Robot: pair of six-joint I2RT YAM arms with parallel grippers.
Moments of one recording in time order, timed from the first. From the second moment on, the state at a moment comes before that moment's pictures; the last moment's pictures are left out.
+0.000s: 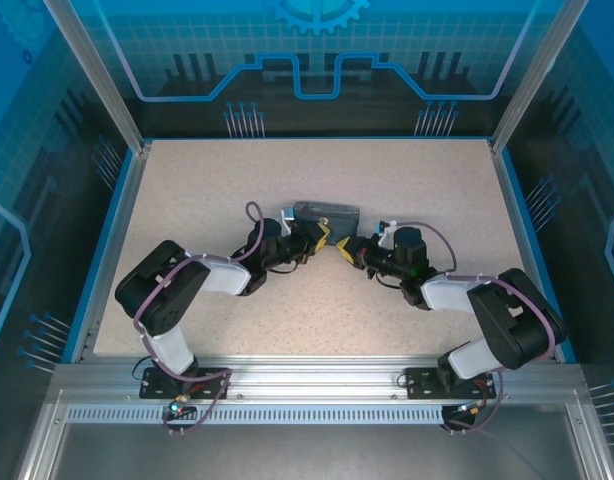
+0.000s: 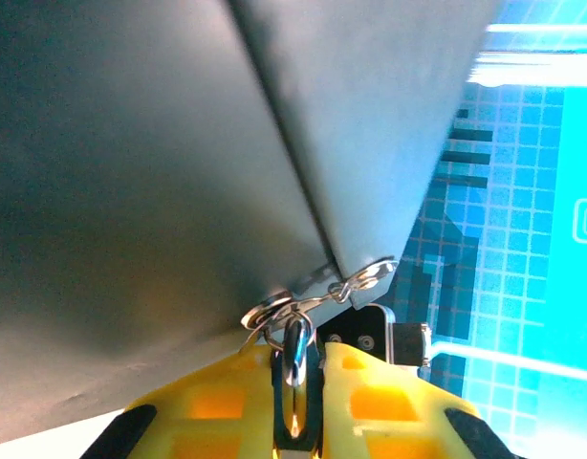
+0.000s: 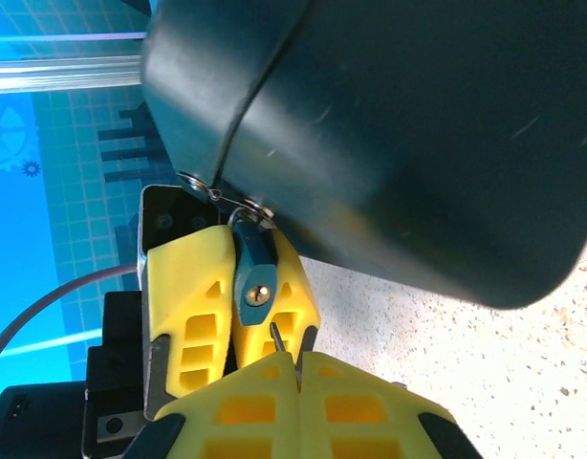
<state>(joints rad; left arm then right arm) -0.58 1.75 0.68 0.84 0.32 -1.51 0.43 1.48 0.43 0.72 -0.52 1.43</state>
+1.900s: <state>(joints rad) -0.60 1.80 0.70 0.89 0.29 -1.51 0.41 1.51 0.48 0.71 -0.50 1.44</state>
